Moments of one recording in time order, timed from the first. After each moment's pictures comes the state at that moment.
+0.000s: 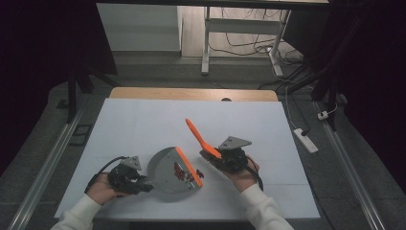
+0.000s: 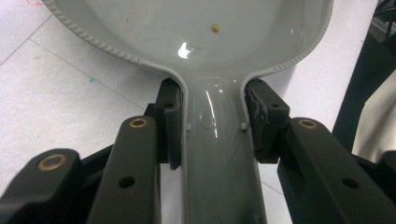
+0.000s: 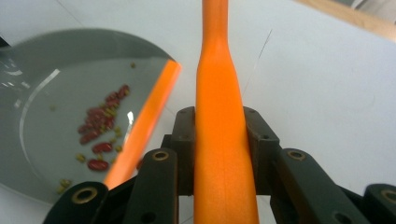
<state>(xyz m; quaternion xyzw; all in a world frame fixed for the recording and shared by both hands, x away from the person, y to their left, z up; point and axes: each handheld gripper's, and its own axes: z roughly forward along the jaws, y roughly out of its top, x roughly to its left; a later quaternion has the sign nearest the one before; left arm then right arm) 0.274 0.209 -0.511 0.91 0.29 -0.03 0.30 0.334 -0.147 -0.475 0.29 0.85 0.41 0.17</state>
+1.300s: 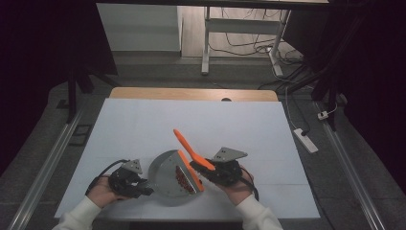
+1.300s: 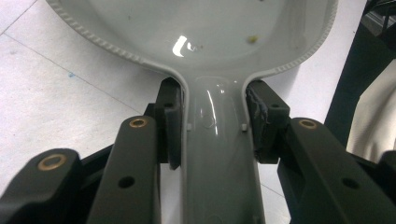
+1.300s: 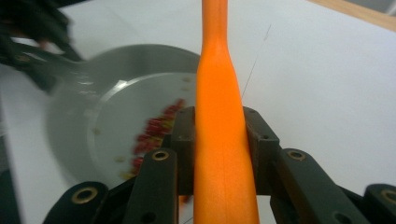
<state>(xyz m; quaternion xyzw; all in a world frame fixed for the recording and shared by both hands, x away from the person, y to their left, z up) 0.267 0.205 -0.513 0.91 0.29 -0.03 0.30 0.296 -0.132 -0.469 0.27 0.85 0.44 0.14</state>
